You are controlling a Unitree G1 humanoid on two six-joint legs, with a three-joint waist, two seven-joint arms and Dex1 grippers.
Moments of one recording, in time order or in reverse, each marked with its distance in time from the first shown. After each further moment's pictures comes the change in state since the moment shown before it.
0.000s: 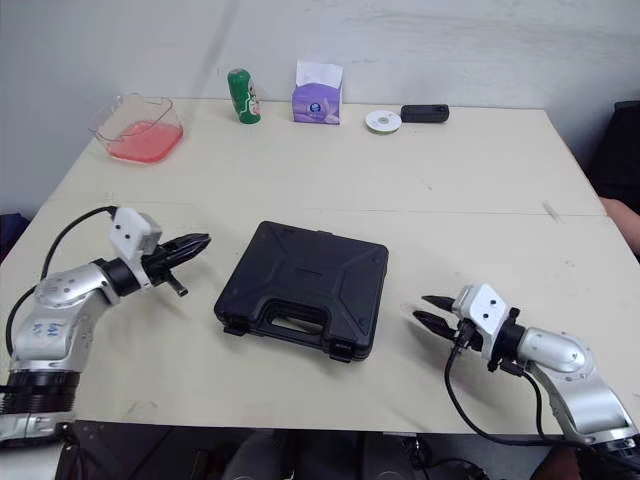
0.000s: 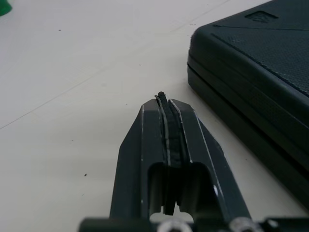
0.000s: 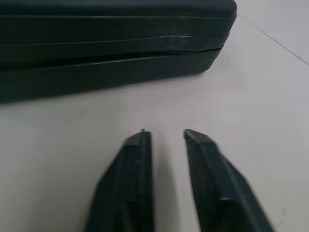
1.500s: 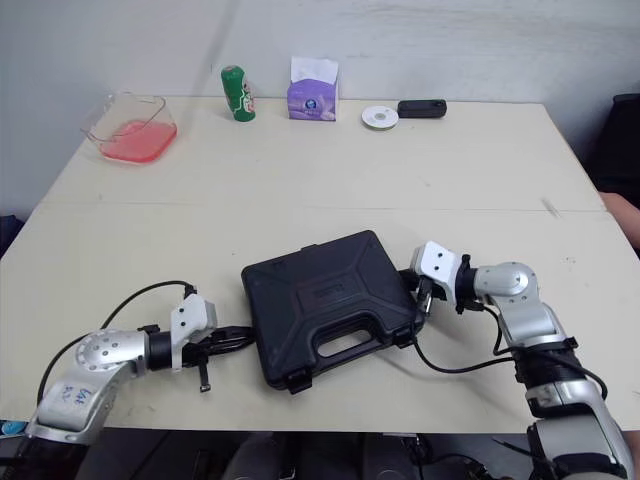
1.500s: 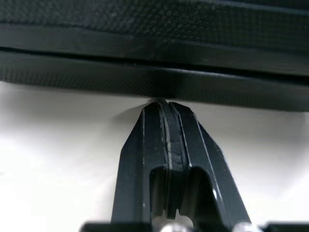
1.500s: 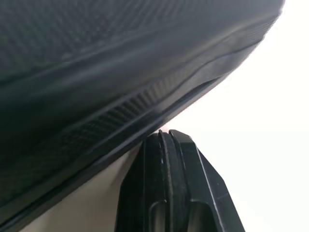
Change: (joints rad) left arm 0.389 -0.046 -0.137 -0.379 0.046 0.056 -0.228; right arm -0.589 0.174 0.142 0.554 -0.323 -0.148 0.274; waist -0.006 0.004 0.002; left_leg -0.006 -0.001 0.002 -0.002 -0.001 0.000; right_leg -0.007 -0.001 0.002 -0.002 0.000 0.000
